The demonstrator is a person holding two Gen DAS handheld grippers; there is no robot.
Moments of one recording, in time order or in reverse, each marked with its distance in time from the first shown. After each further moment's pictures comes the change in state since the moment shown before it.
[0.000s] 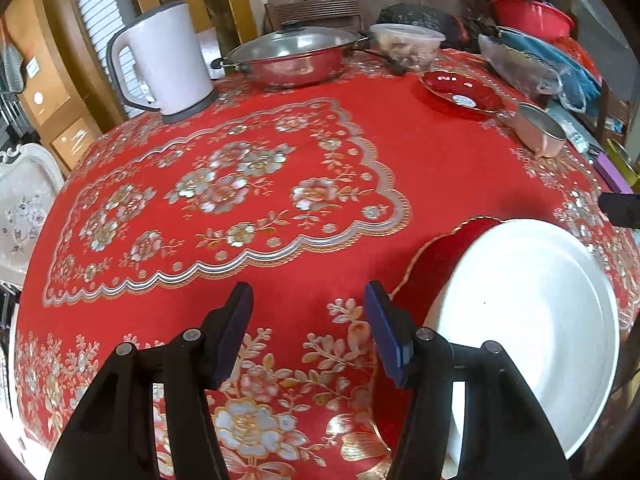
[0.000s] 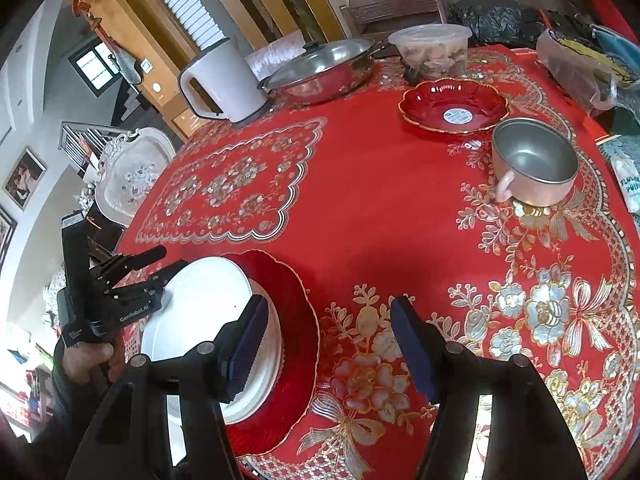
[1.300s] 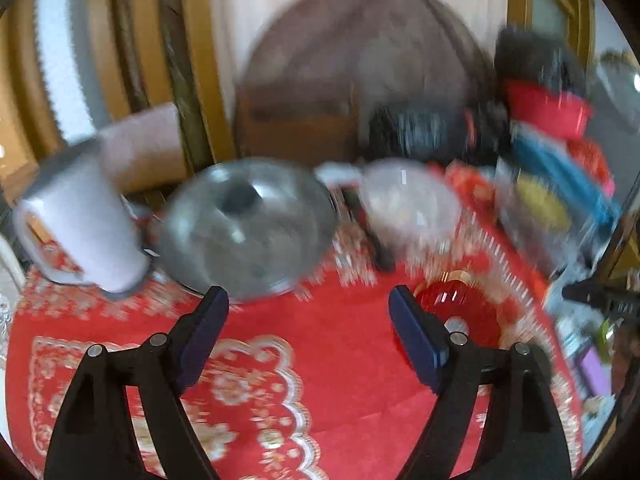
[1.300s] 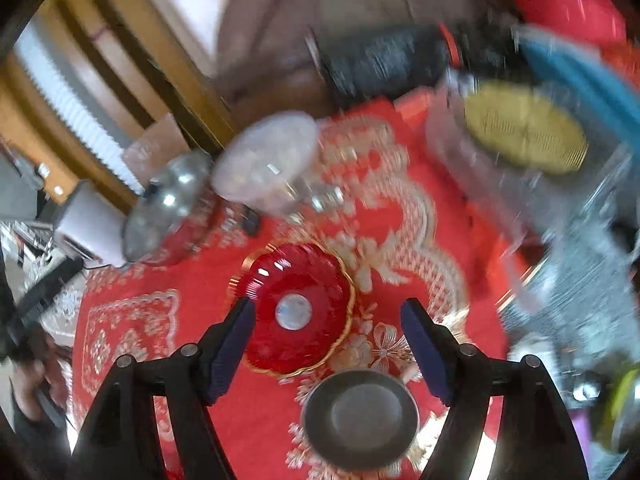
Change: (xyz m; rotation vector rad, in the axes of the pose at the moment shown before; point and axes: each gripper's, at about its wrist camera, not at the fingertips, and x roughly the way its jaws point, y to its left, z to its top) left arm 0.080 -0.044 0.299 -0.049 -0.108 -0.090; right arm 0.022 -0.198 0.240 0.263 -0.053 -0.224
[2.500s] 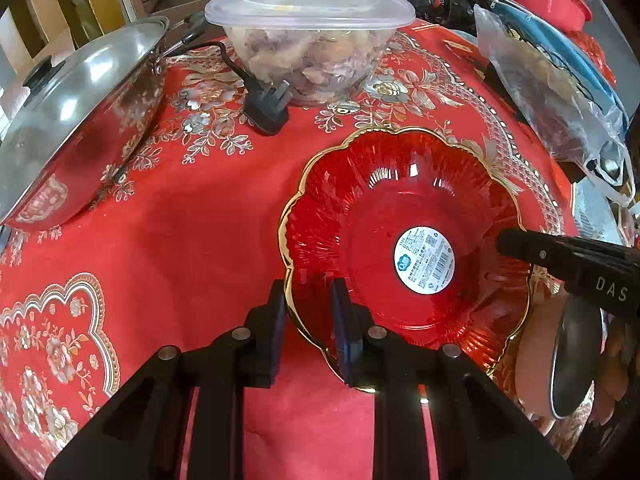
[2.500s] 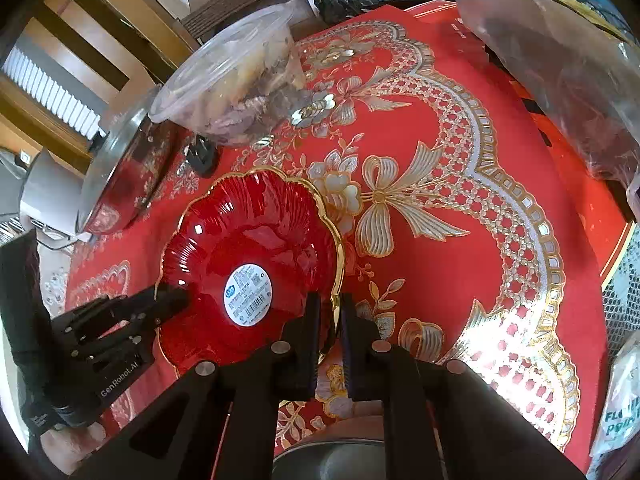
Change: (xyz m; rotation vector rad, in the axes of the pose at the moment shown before) left arm 0.140 -0.117 -0.068 0.092 0.343 -0.105; right arm 0.110 -0.009 -0.026 0.018 0.153 0.023
